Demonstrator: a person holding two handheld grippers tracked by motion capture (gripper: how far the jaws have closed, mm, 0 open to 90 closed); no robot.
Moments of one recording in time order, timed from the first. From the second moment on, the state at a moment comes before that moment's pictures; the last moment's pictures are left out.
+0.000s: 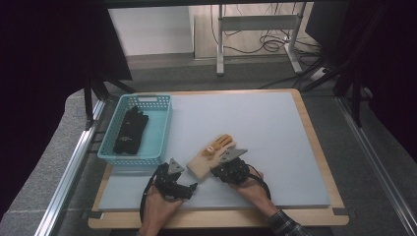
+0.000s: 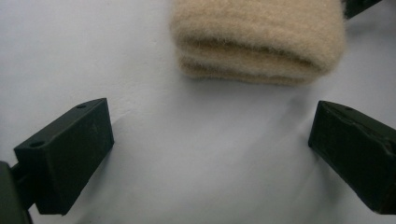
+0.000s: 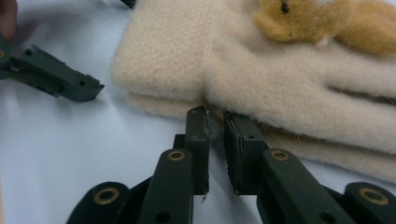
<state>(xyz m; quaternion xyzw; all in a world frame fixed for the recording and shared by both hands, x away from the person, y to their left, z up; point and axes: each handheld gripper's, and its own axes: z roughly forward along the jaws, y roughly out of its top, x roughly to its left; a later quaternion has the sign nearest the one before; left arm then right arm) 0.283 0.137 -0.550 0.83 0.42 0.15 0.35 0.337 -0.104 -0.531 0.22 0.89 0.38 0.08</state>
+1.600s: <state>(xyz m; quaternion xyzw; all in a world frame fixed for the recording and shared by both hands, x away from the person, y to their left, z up) 0.283 0.137 -0.550 0.83 0.42 0.15 0.34 0.339 -0.245 -0.524 0.35 0.85 0.35 0.16</state>
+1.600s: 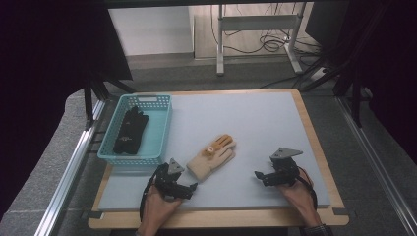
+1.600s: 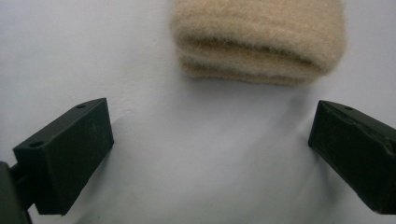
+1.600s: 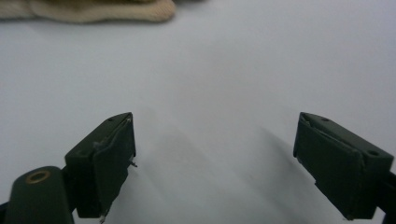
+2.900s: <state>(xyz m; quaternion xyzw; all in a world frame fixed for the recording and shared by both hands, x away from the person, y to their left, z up) 0.284 0.139 -0.535 0.83 0.41 0.13 0.35 0.339 -0.250 -0.532 0.35 0.85 0.35 0.17</state>
